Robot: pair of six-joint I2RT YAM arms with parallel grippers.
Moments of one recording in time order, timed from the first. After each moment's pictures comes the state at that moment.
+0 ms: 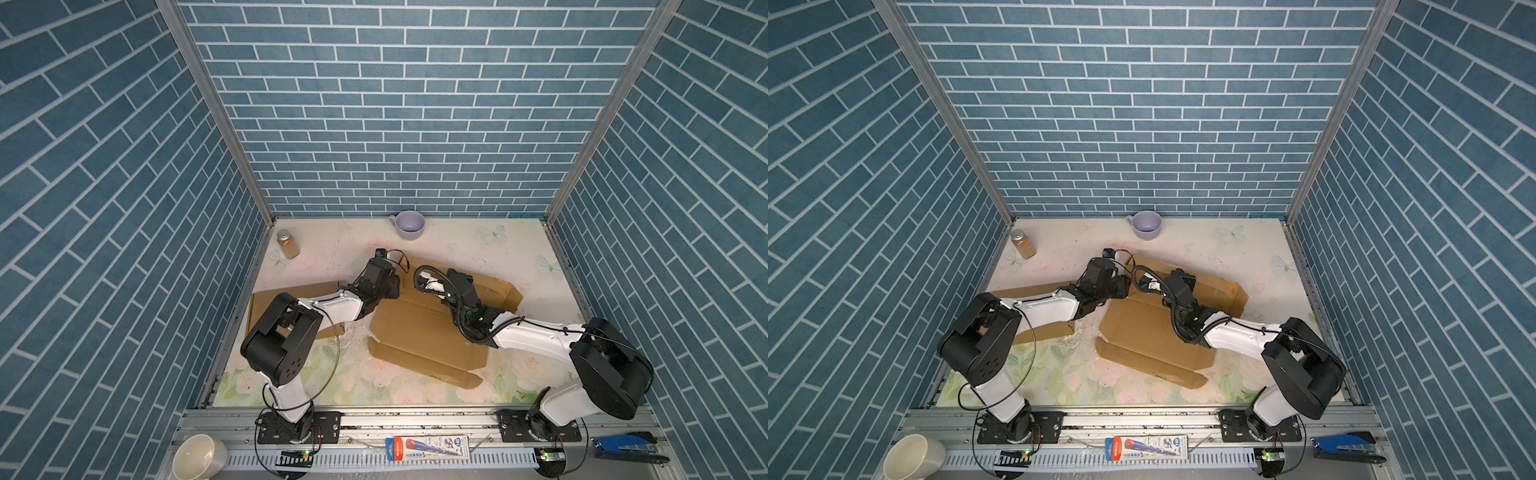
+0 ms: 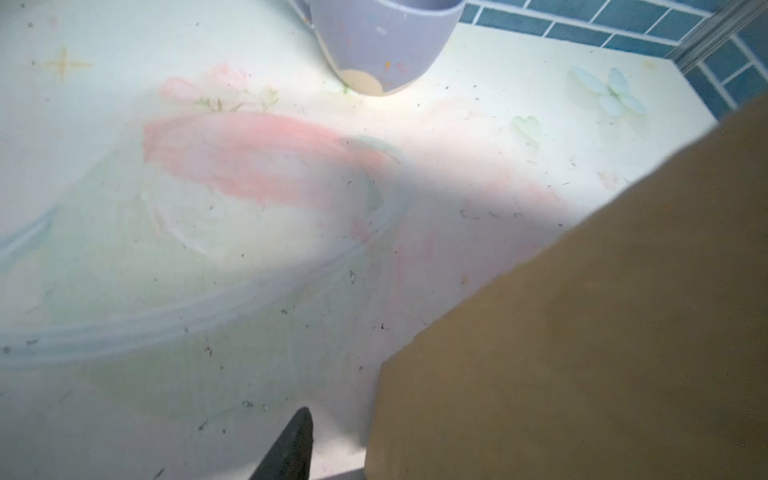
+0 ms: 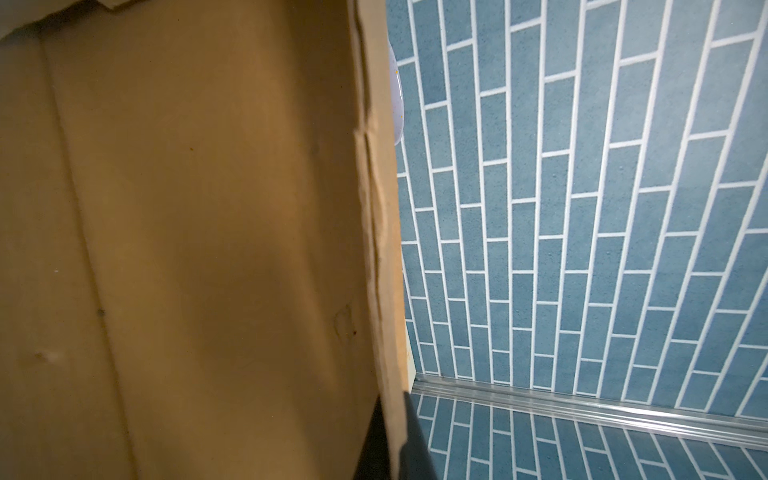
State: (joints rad) left arm -0.56 1.73 0.92 0.14 -0.06 -0.41; right arm 0.85 1.51 0.75 0.35 0.70 -1.08
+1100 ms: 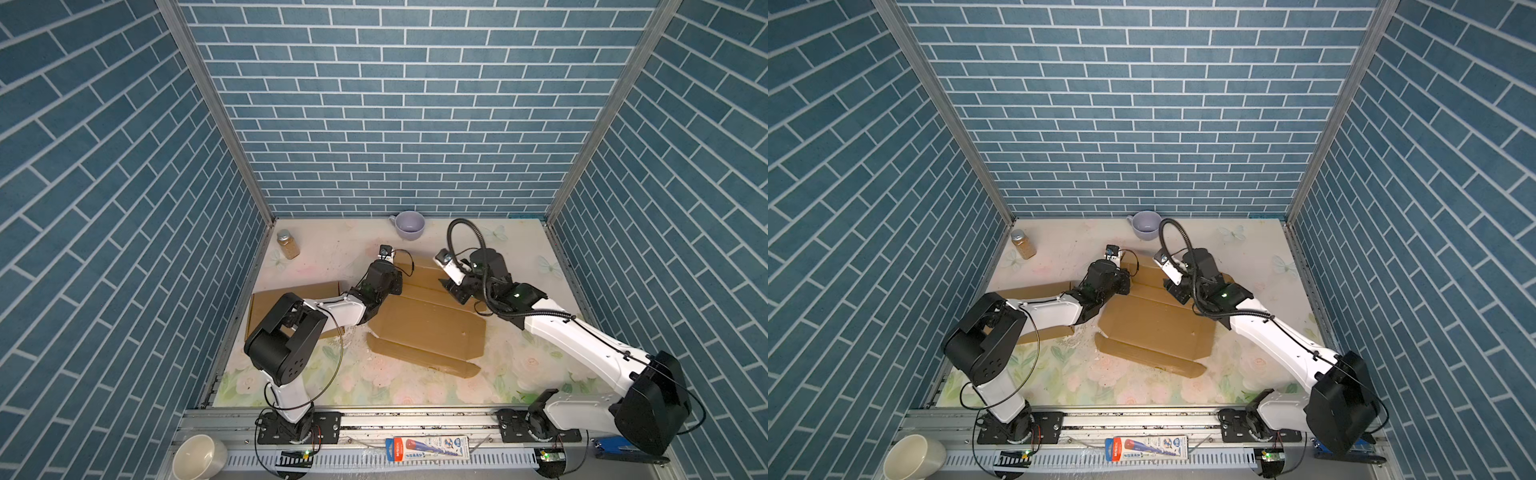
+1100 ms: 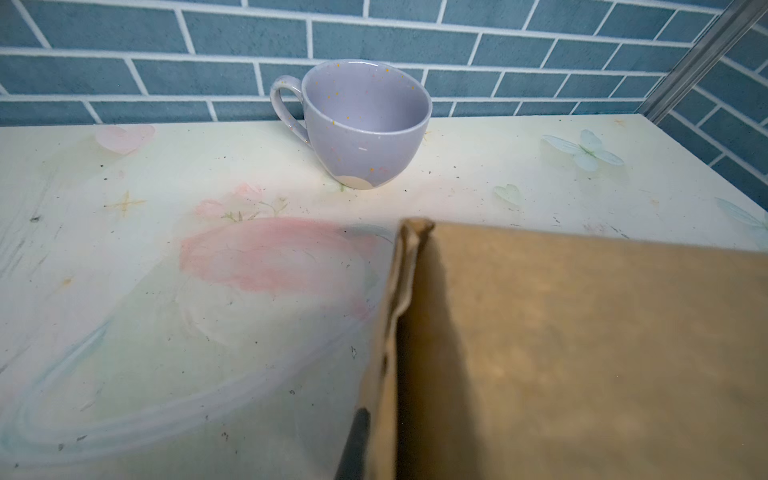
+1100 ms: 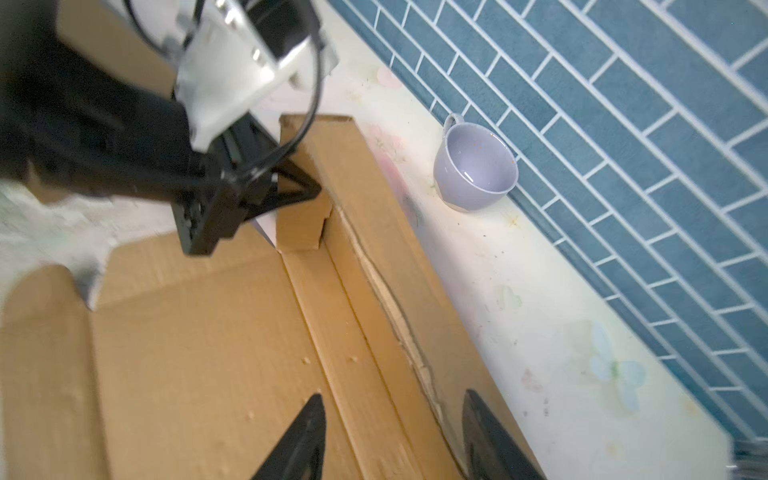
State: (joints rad) left arm -0.61 1.75 0.88 0.37 -0.21 -0.30; right arm 0.64 1.29 1.01 -0.28 -0.06 -0.29
